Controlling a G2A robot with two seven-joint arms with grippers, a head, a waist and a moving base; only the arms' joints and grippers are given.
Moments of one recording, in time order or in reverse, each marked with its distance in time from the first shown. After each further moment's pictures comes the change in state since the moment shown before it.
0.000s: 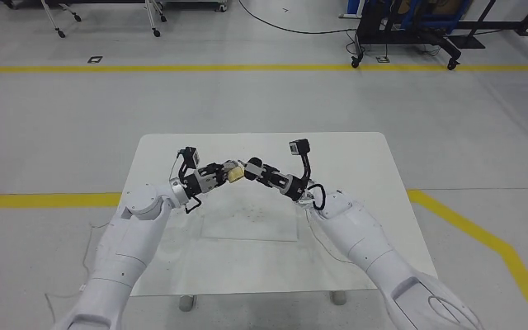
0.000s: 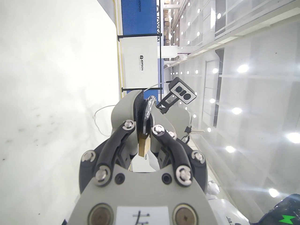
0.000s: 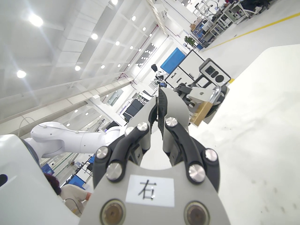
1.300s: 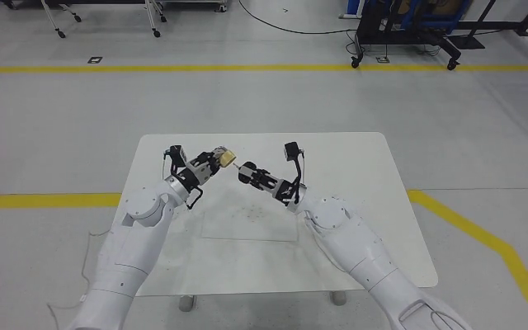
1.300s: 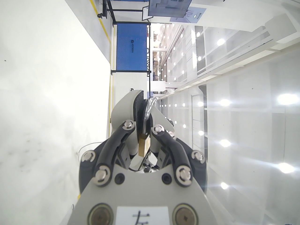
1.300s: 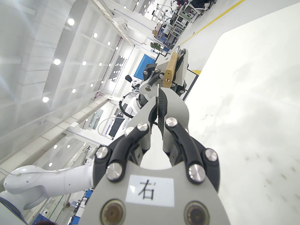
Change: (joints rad) left arm 0.086 -0.005 -0.042 -0.143 -0.015 0.046 0.326; right arm -0.144 0.022 0.043 -0.296 -0.220 0.516 -0.203
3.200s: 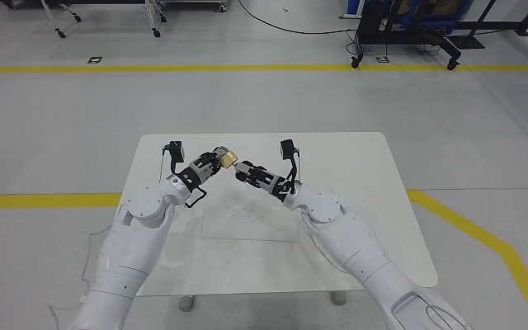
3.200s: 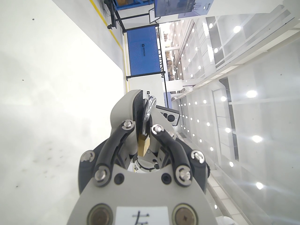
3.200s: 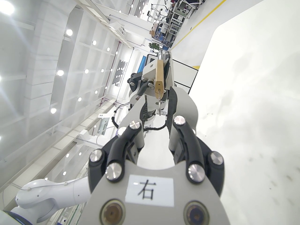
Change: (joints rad) left arm 0.006 0.002 0.002 -0.043 0.168 -0.035 0.033; right arm 0.052 -0.042 -0.006 0.096 0.055 0.040 0.041
